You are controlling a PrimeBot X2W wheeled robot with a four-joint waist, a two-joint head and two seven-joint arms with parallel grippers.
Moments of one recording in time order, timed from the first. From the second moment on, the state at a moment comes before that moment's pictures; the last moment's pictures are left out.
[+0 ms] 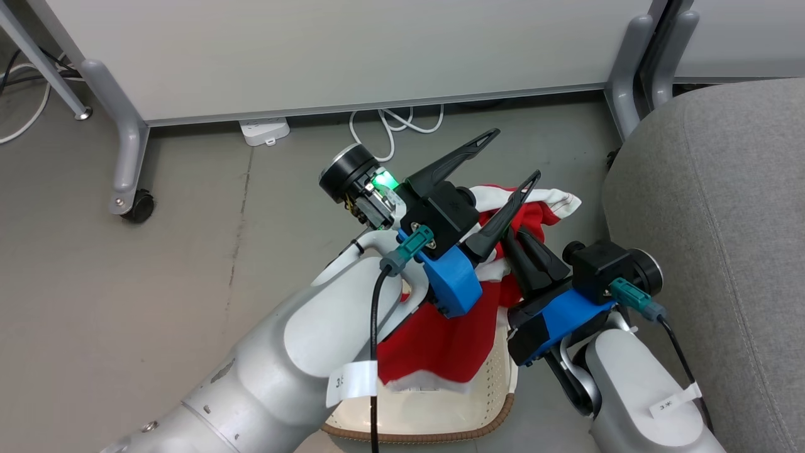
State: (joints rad) left arm -0.86 0.05 -0.94 0.59 -0.36 -0.09 -0.26; right arm -0.47 -0.05 0.33 0.50 0.17 0.13 -0.26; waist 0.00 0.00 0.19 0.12
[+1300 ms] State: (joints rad) left arm -0.87 0.09 -0.96 0.57 -0.33 -0.08 -0.26; right arm -0.47 -0.05 0.04 0.32 0.10 0.13 -0.26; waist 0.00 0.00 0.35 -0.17
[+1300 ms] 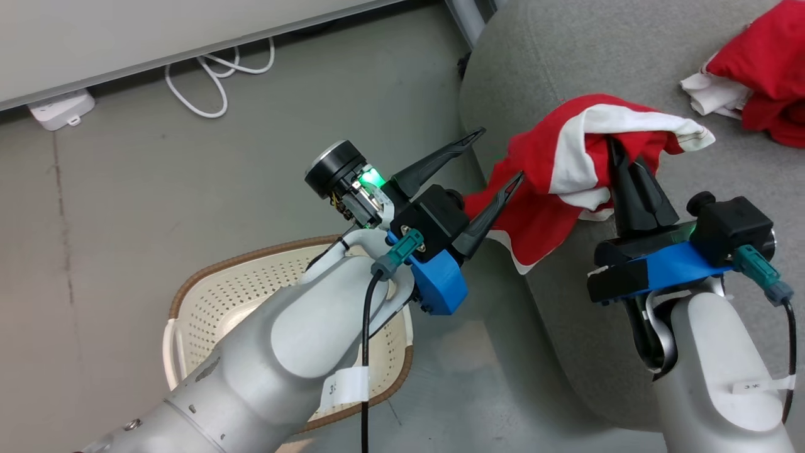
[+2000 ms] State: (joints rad) left arm -0.84 0.10 -1.00 0.57 -0.33 -0.08 -0.26; right arm -0.38 -0.05 -0.06 0.25 0.12 0.13 -0.26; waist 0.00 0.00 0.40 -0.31
